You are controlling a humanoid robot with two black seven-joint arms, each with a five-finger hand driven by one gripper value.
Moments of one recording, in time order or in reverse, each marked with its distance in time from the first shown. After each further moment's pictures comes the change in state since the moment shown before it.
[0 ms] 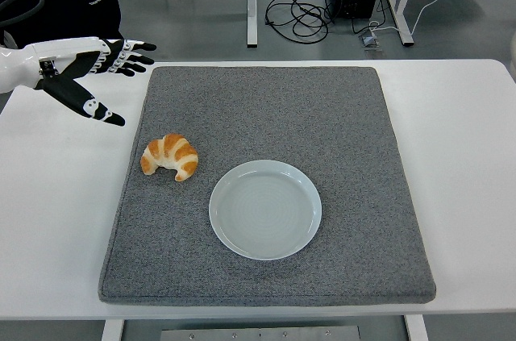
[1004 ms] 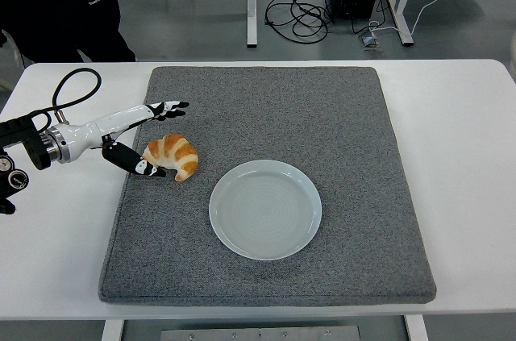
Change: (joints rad) left arm 0.273 -0.206 0.001 0.063 0.229 0.447 -0.116; right arm 0.002 0.000 -0.001 -0.001 0.000 0.000 0.000
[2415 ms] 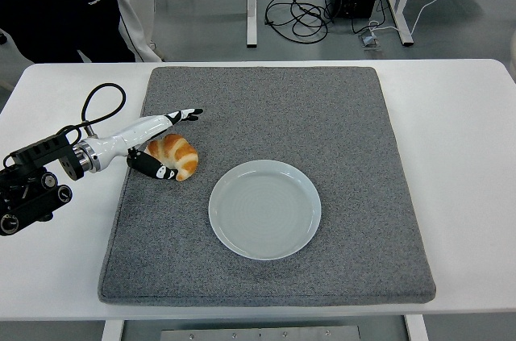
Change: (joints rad) left arm 0.019 -0.231 0.077 0.295 0.081 0.176 -0.106; right arm 0.000 0.000 0.000 0.000 0.000 0.000 0.000
